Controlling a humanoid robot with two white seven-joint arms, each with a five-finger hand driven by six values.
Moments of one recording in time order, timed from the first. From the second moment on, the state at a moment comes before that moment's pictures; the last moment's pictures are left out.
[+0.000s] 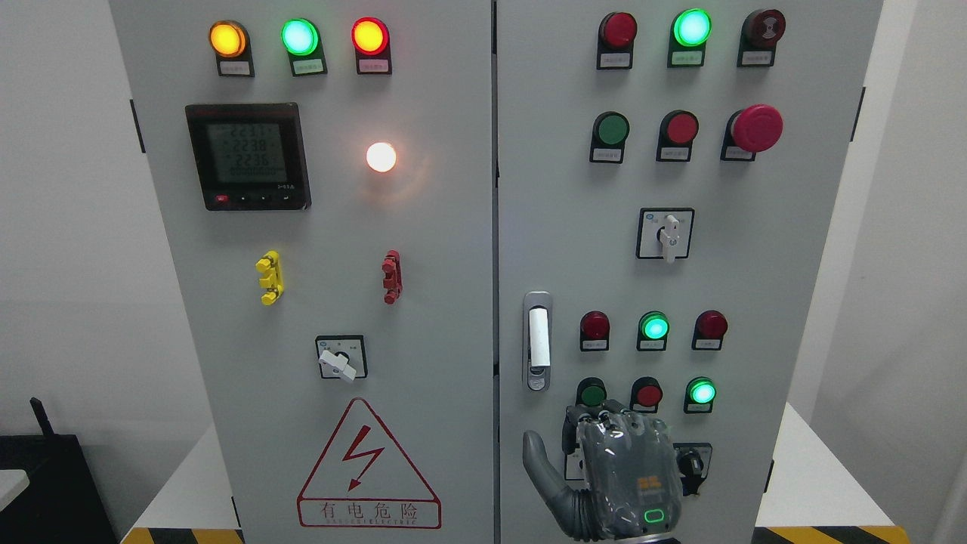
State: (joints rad) left arm -0.05 -0.04 0.00 0.00 0.12 -0.12 -0.14; right arm -0.31 0.13 0.25 -1.75 1.41 0.07 -0.22
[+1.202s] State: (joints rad) left arm -0.05 -0.04 0.00 0.00 0.12 -0.12 -0.14; right arm -0.41 0.13 0.24 -1.72 1.45 0.12 -0.13
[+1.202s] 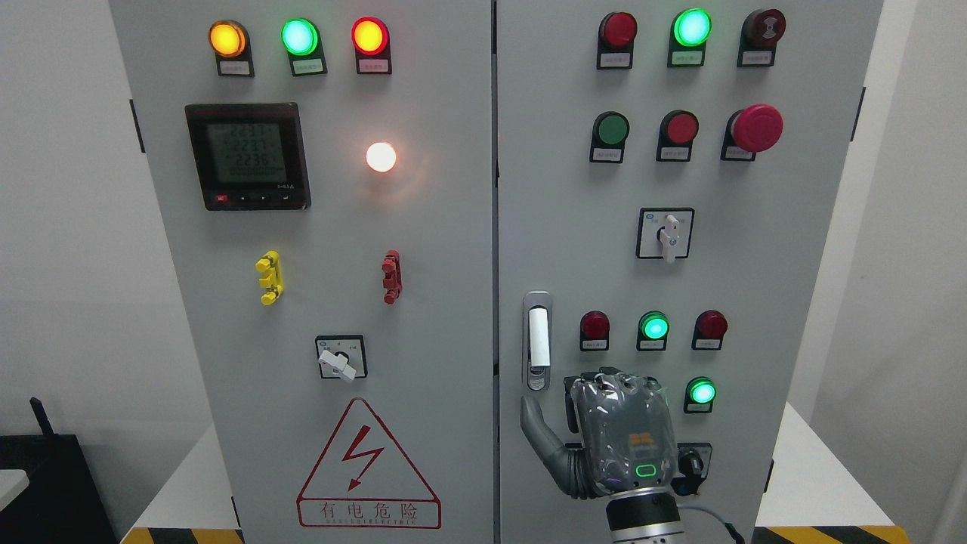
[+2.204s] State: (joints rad) left arm -0.05 -0.04 0.00 0.00 0.12 -0.12 -0.14; right arm -0.45 0.13 0.24 -1.71 1.45 0.13 -0.11
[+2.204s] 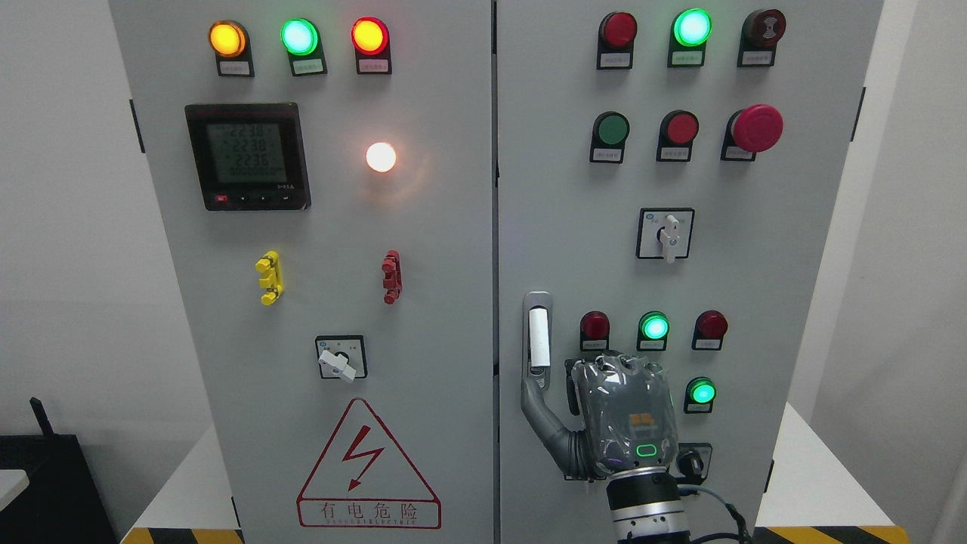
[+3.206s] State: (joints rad) left arm -0.05 -0.04 0.00 0.00 0.12 -0.12 -0.14; right arm -0.47 0.13 0.24 -1.70 1.45 0.14 -0.09
